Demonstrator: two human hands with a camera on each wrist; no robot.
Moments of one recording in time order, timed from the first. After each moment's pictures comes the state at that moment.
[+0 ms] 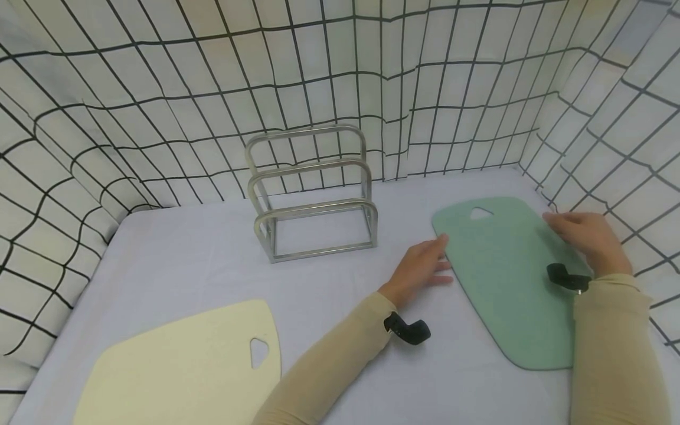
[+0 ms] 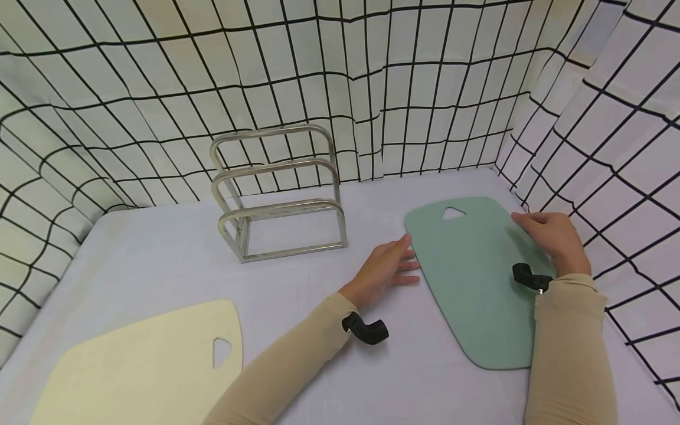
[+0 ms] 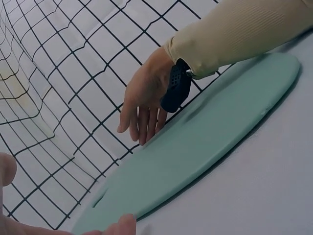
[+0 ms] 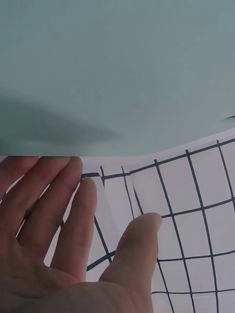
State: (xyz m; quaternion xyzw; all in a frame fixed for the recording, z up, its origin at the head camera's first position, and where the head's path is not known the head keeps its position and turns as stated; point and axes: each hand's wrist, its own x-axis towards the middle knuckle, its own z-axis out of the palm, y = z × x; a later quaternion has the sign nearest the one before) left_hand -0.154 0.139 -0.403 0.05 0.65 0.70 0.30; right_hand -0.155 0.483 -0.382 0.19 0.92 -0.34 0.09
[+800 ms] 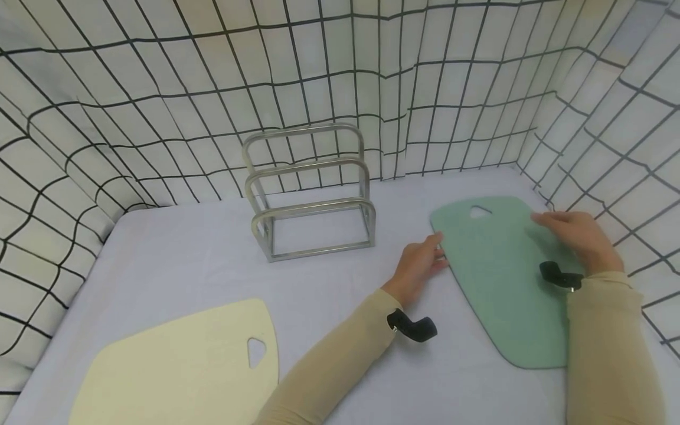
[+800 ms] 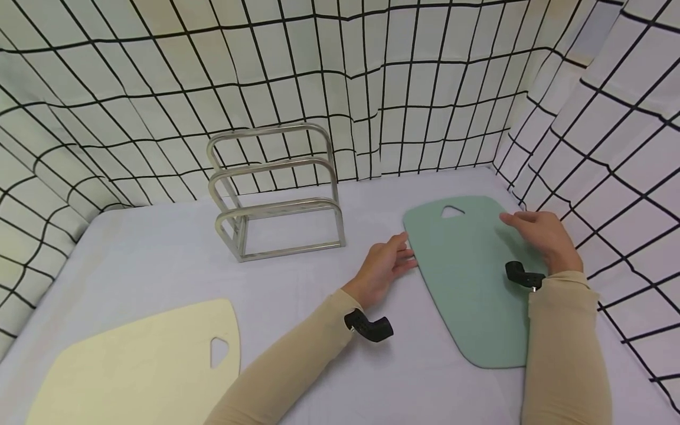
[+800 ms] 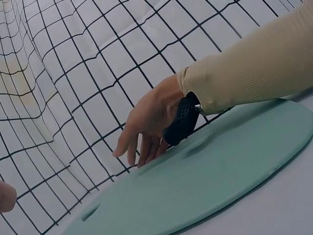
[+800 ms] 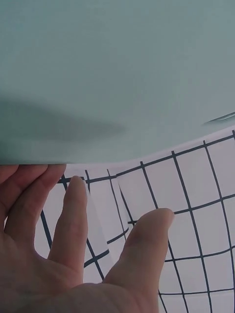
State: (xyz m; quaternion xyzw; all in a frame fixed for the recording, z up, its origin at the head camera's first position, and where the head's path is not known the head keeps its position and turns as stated) left_hand -0.155 0.157 -0.401 -0.08 0.59 0.76 0.26; right_hand -0.162 0.481 -0.379 0.19 0.92 -0.32 0.14
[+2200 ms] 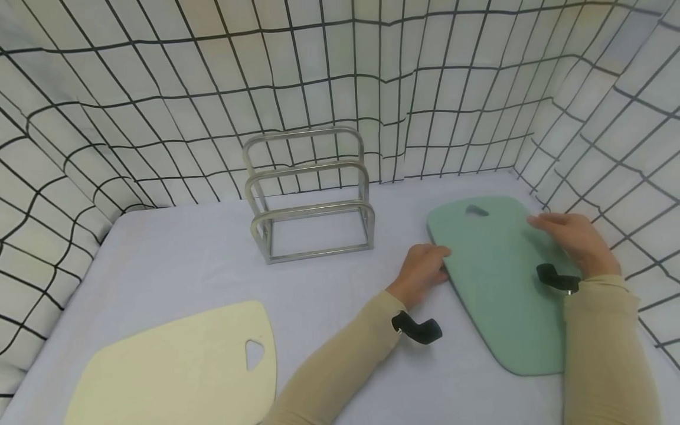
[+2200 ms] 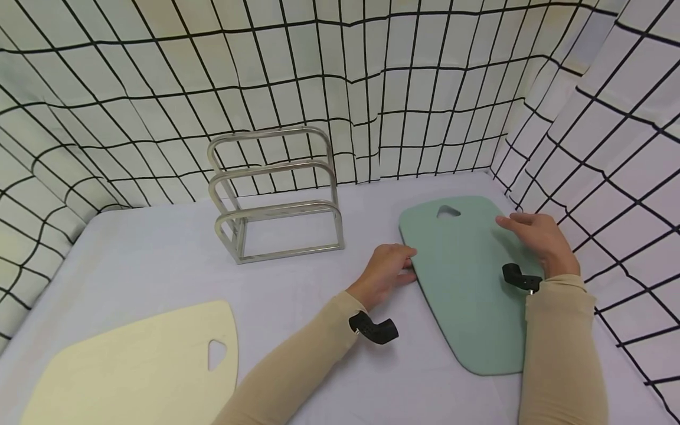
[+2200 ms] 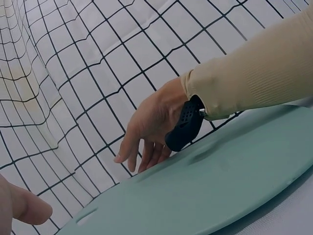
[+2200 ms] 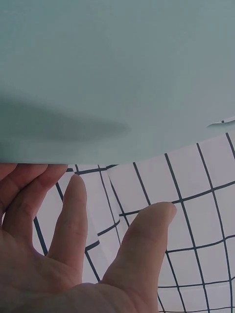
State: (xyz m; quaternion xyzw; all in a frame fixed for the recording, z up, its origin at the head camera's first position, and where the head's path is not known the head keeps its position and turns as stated) left_hand -0.152 0.164 -0.394 -0.06 0.64 0.72 0.26; right_hand -0.162 0.474 -0.375 0.19 0.91 -0.33 0.14
